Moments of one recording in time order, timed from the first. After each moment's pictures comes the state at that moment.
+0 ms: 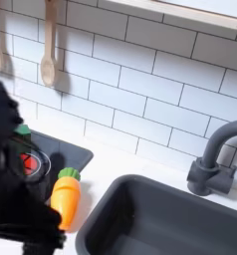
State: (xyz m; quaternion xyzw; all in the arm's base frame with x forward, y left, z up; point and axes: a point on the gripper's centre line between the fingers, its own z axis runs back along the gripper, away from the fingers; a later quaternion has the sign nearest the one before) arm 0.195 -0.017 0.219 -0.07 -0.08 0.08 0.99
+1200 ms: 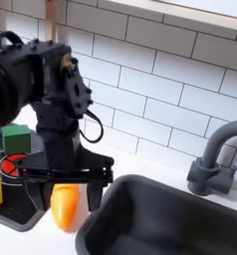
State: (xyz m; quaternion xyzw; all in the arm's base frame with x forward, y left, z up) arm 0.301 -0.008 0.187 -0.08 -0.07 0.19 0.98
